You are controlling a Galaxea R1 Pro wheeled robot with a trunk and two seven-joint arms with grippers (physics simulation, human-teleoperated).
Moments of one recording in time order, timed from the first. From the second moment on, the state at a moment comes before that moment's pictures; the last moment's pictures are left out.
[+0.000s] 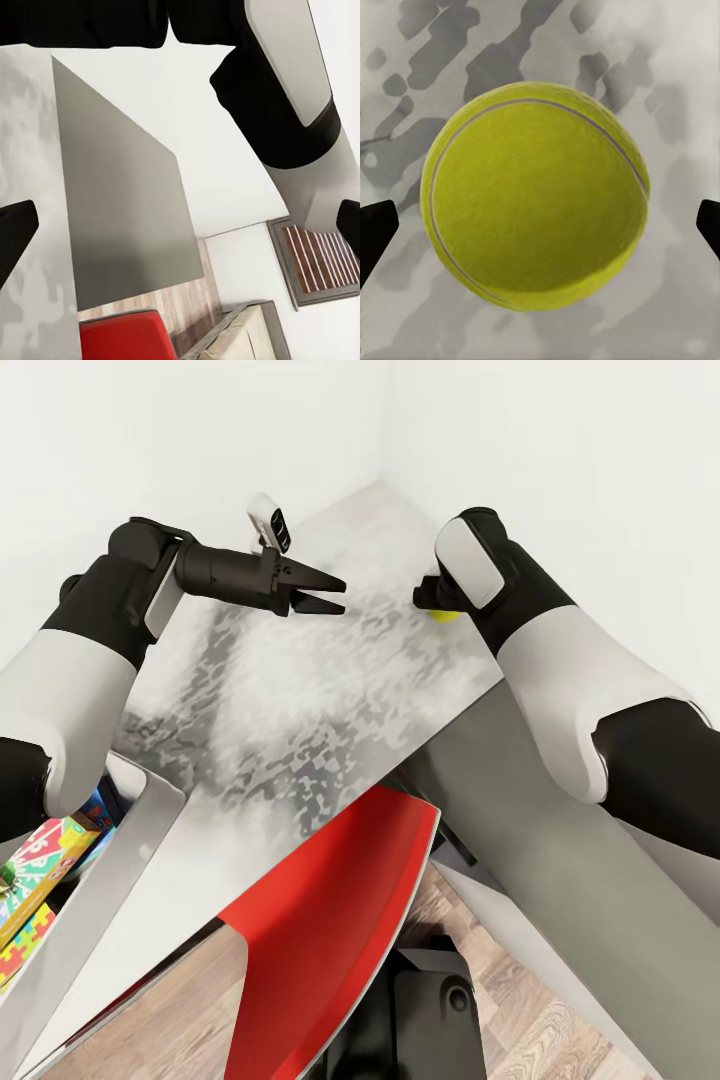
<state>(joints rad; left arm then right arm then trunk) -1.71 0.11 -0.34 -0.68 0.19 1.04 -1.57 -1.80 0.15 0.30 -0.50 -0.74 0.86 -0.76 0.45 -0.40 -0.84</state>
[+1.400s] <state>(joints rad) -1.71 0.10 -0.34 -0.68 0.19 1.04 -1.57 -1.82 0.15 0.30 -0.50 -0.73 0.87 -0.75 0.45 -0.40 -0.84</state>
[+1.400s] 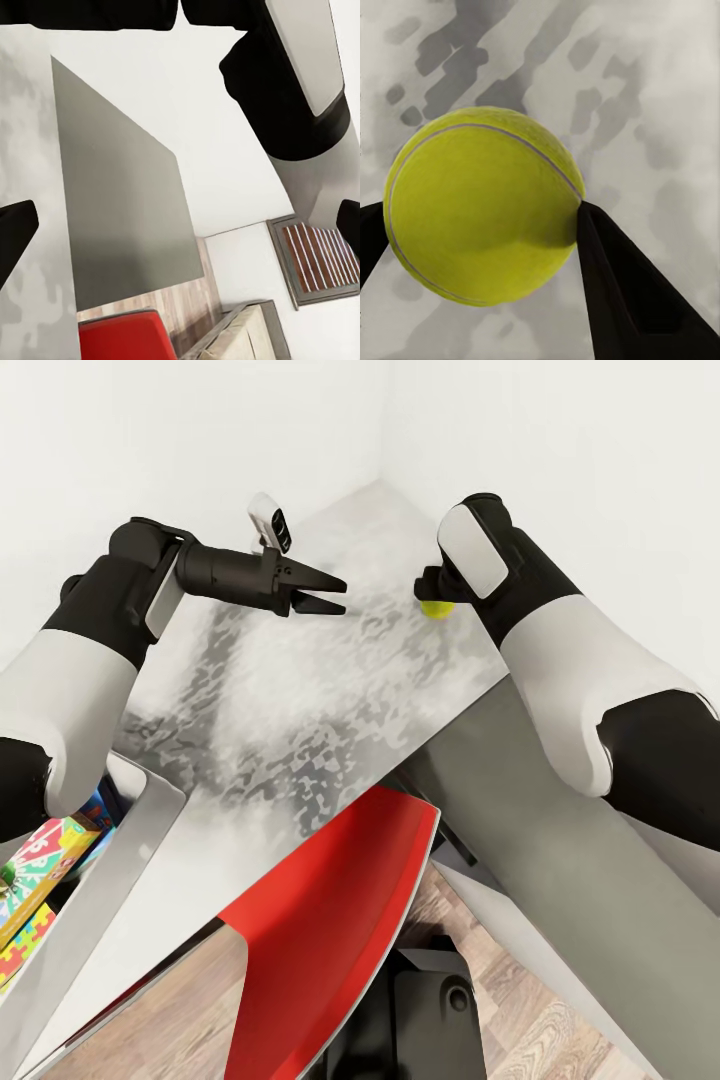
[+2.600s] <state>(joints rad) -1.71 0.11 -0.34 -0.68 0.19 1.04 -1.57 -1.82 0.16 0.25 -0.50 -0.75 0.87 -0.75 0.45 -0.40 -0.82</state>
